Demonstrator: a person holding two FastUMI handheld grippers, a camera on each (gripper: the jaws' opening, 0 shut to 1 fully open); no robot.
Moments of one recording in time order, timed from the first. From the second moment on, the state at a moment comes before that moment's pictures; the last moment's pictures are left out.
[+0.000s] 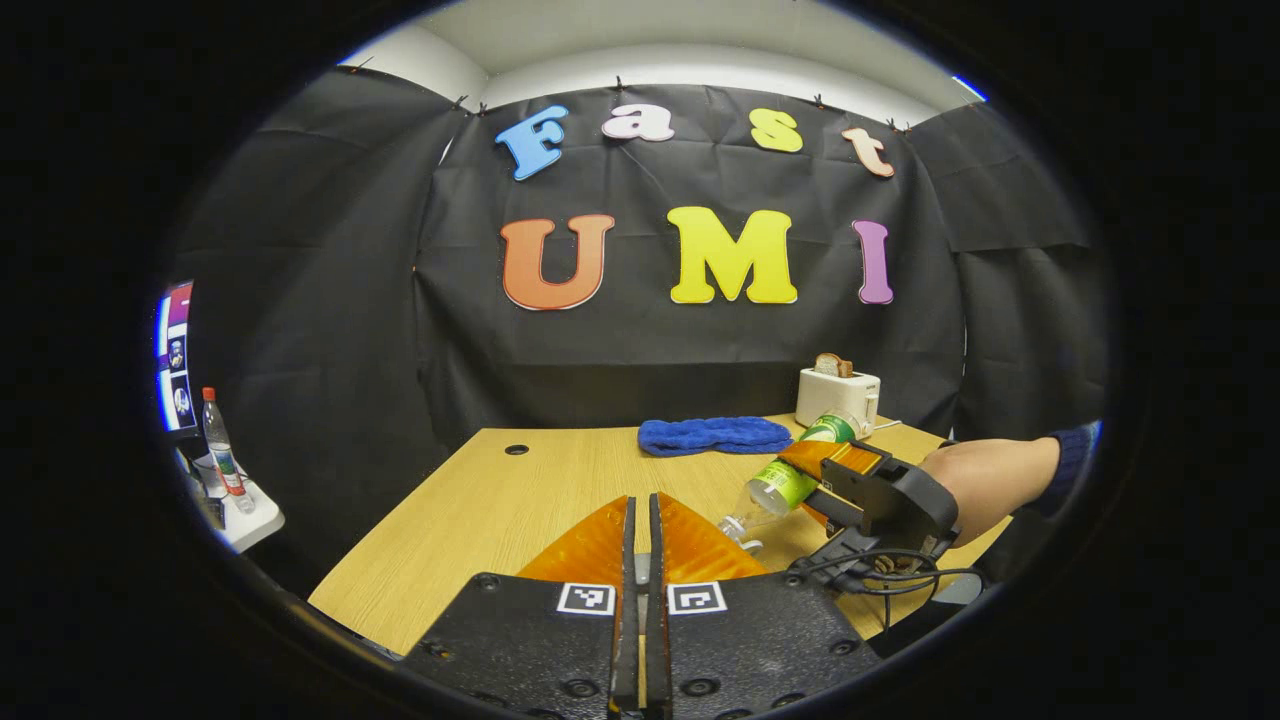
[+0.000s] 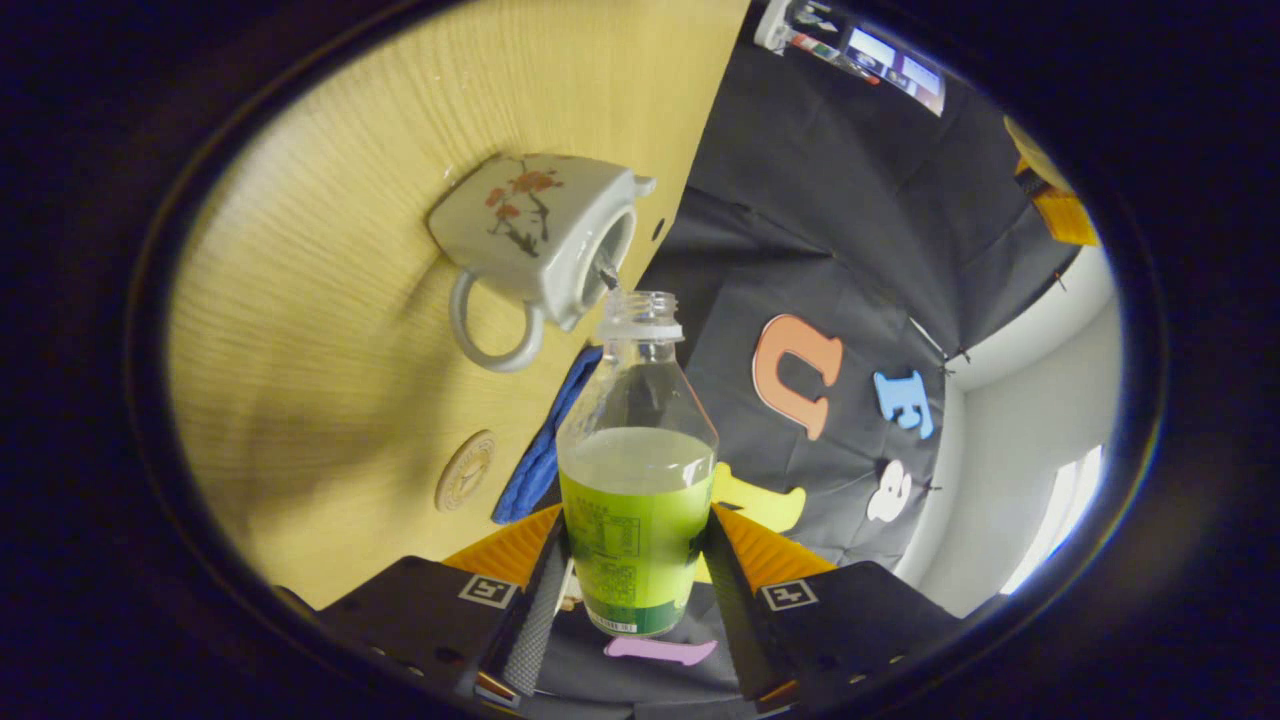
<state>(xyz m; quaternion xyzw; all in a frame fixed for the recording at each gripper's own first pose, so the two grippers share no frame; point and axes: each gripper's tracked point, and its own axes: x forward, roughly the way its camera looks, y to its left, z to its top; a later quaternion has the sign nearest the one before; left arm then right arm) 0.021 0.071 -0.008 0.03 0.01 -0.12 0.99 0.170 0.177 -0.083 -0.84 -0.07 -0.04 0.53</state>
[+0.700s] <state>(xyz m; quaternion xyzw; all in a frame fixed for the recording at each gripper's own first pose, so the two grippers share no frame) 0.018 0.076 -0.009 0.03 0.02 -0.13 0.99 0.144 0.185 -0.081 -0.89 -0.12 -0.08 0.44</state>
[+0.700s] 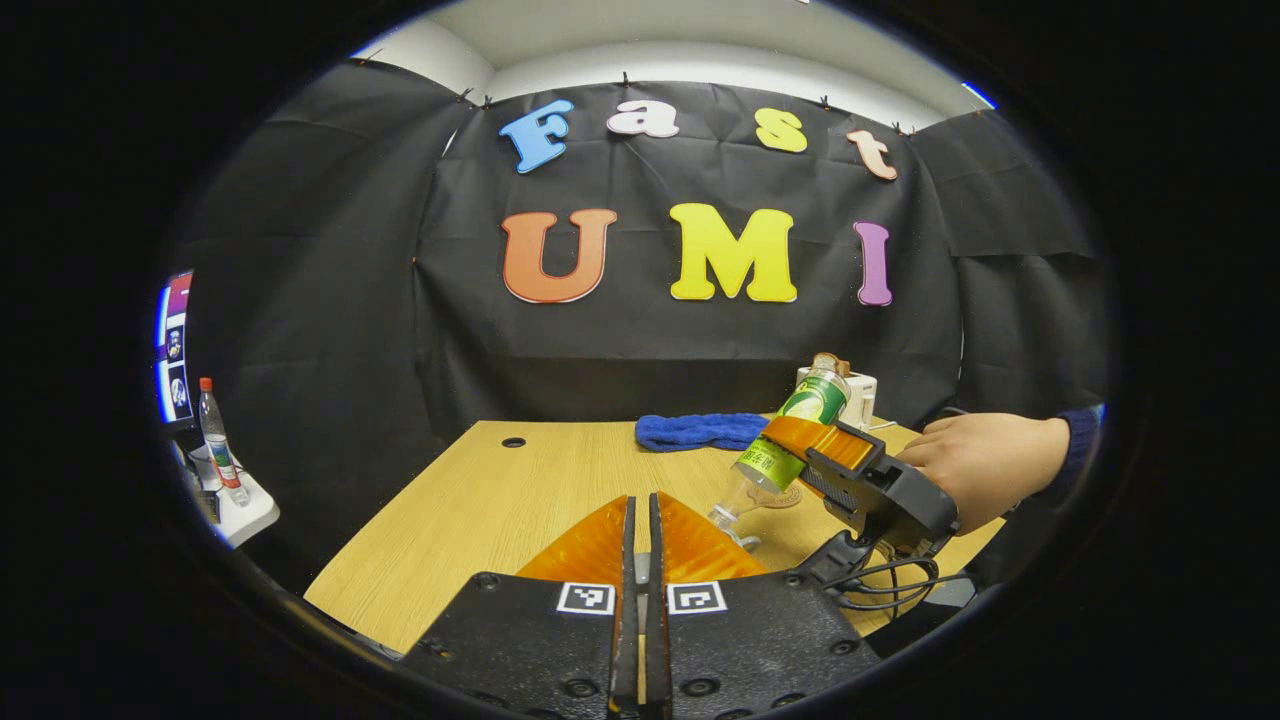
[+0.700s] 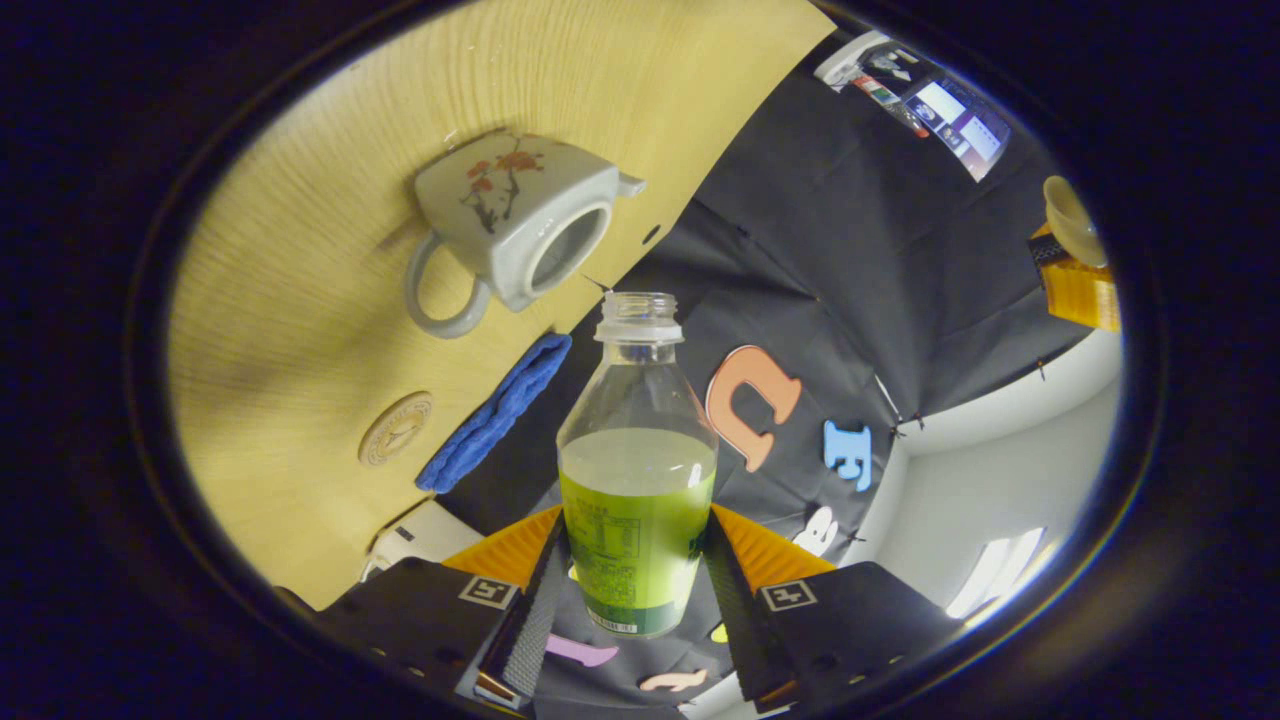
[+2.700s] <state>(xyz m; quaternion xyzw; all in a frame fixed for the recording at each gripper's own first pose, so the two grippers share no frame) 0.017 0.090 -0.001 0.01 0.02 -0.08 1.00 0.221 0.077 -0.095 -0.14 0.06 0.02 0.99</state>
